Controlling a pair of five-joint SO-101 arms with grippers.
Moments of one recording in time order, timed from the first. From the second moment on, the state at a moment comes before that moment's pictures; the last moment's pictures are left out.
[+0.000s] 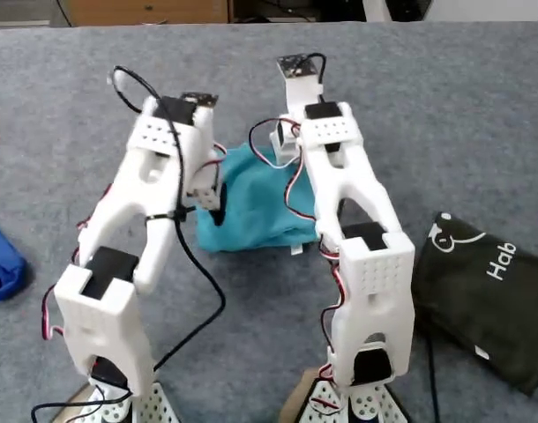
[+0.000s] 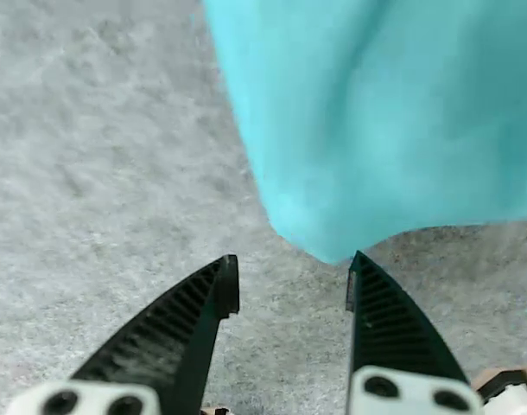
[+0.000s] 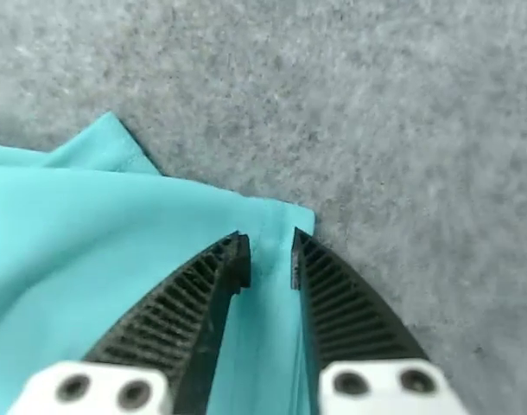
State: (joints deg) left arm 13.8 17.7 -9.8 95.3 -0.5; right arm -13.2 36.8 -20.0 63.9 -2.5
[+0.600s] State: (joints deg) left arm 16.1 17.6 9.1 75.1 2.2; right arm -10.3 34.5 -28.4 79.2 4.3
